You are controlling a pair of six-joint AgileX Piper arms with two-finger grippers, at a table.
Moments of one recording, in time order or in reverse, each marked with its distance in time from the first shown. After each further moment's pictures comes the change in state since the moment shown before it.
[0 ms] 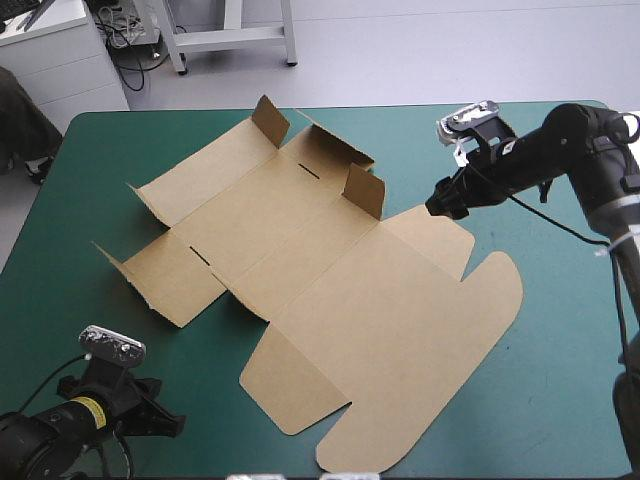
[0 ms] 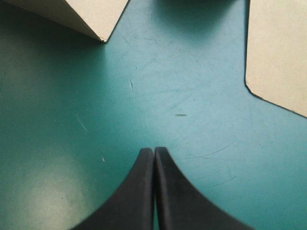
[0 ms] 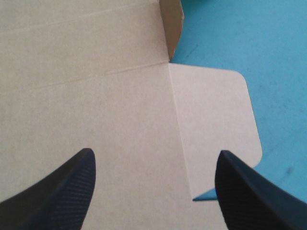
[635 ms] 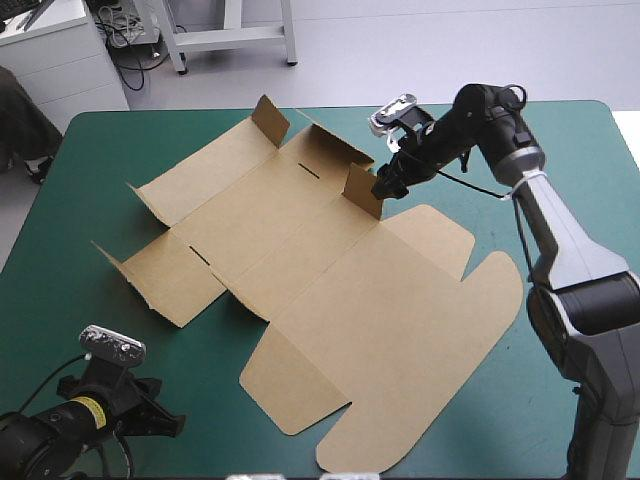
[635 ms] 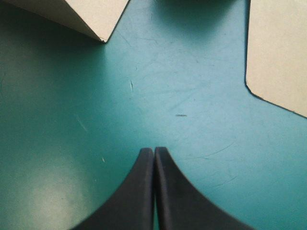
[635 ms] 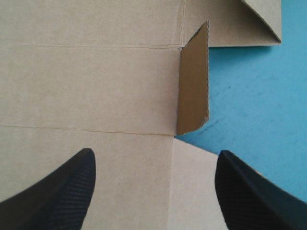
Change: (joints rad) left arm 0.000 0.000 0.000 0.000 0.000 0.000; right arm 0.131 0.422 -0.378 -0.006 -0.001 -0.099
